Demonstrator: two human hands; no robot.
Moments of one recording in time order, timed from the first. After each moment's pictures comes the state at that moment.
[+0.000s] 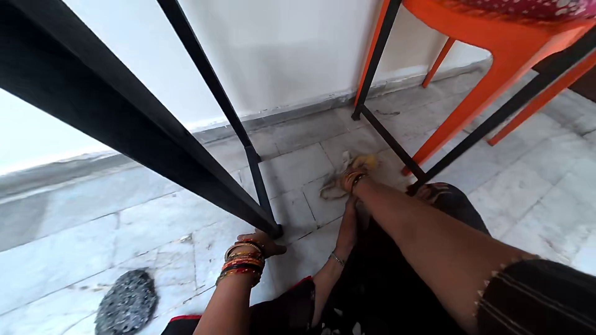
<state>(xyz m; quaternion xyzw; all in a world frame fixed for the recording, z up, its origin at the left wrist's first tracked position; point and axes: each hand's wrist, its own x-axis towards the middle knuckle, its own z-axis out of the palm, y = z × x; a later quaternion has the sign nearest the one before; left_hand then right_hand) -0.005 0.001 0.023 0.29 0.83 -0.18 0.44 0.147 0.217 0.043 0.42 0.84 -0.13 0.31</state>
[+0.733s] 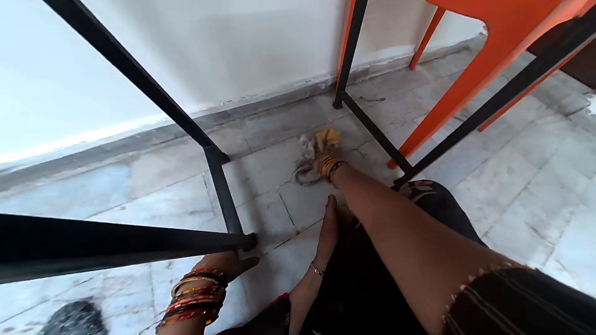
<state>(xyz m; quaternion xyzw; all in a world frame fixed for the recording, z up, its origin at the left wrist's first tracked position) -0.011 -0.006 0.011 0.34 0.83 -0.14 0.41 0.126 0.278 -0.008 0.45 0.86 -0.20 0.15</state>
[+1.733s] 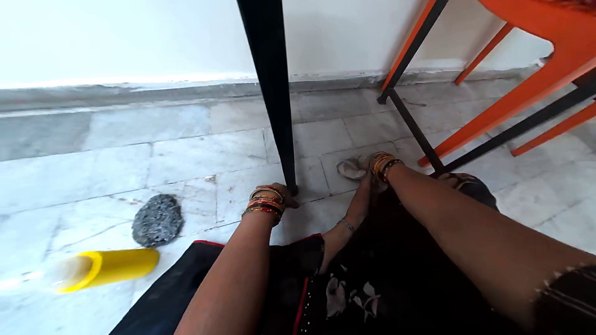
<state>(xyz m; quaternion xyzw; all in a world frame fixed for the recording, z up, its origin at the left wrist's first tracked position) -0.002 -0.011 0.023 0.31 0.85 -0.13 0.41 0.197 0.252 -0.048 0.26 0.95 -0.01 0.17</state>
